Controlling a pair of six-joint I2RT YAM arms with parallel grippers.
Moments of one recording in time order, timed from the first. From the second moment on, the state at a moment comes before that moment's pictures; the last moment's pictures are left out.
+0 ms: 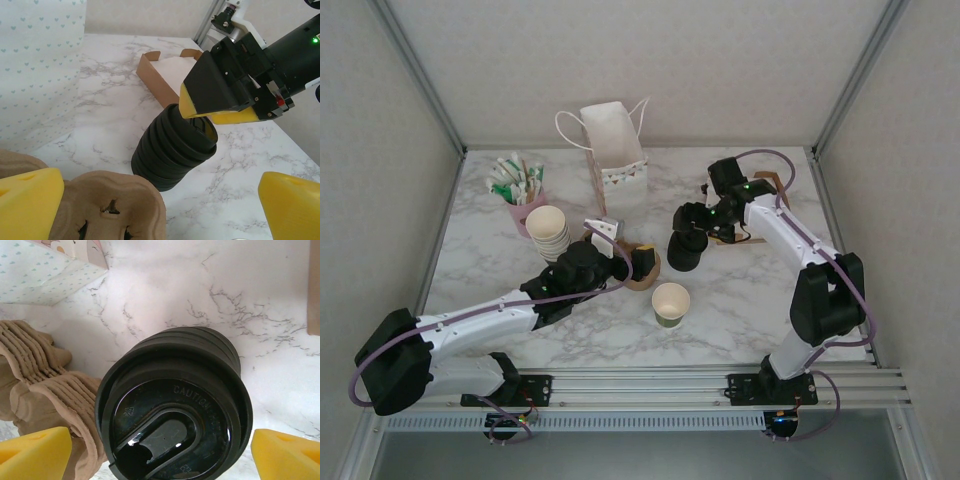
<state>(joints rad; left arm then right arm) -0.85 1.21 0.66 0.29 -0.19 -0.43 0.38 1.66 1.38 -0.90 -0.27 0.44</state>
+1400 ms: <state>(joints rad) -0.85 1.21 0.66 0.29 -0.19 -0.43 0.39 1.71 1.41 -0.92 -0.26 0.44</state>
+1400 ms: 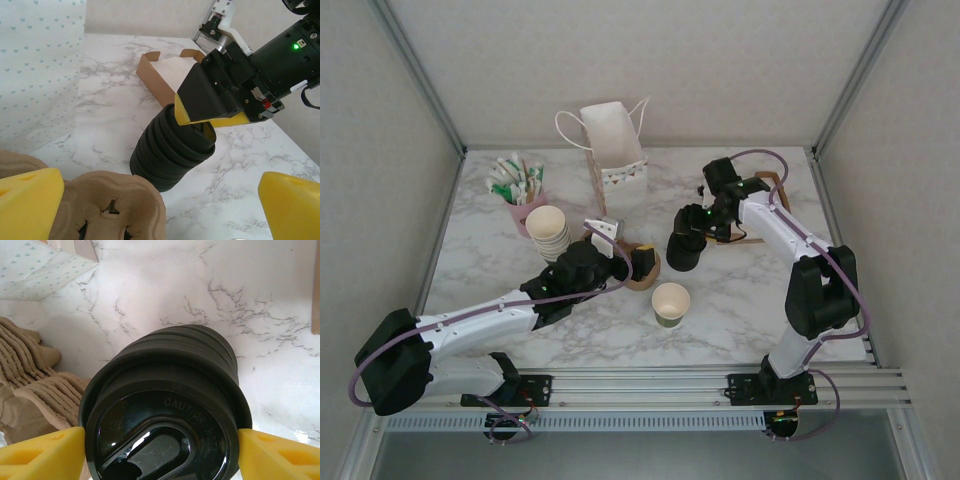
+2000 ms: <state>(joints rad) -0.85 1.21 0.66 0.29 -0.19 -0.43 0.39 1.71 1.43 -0.93 -0.26 0.43</state>
